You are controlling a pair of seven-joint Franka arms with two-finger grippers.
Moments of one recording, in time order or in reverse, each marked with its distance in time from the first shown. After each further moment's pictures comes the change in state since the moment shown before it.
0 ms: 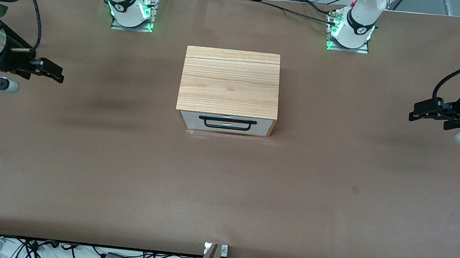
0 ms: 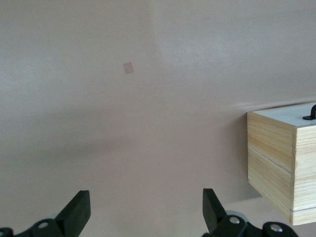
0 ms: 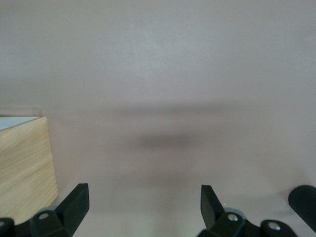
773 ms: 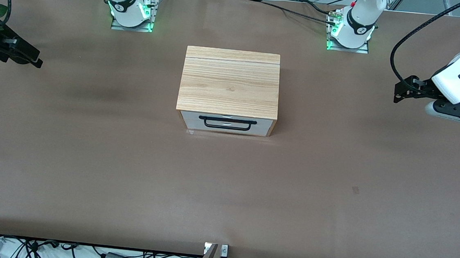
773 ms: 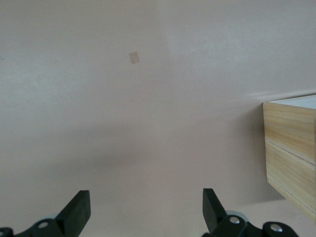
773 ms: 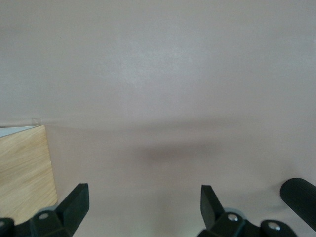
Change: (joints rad) left arm -0.002 -0.275 -0.001 -0.402 0.001 0.202 -0.003; right arm -0.011 -0.067 -0.039 -0.018 0.000 0.001 -0.001
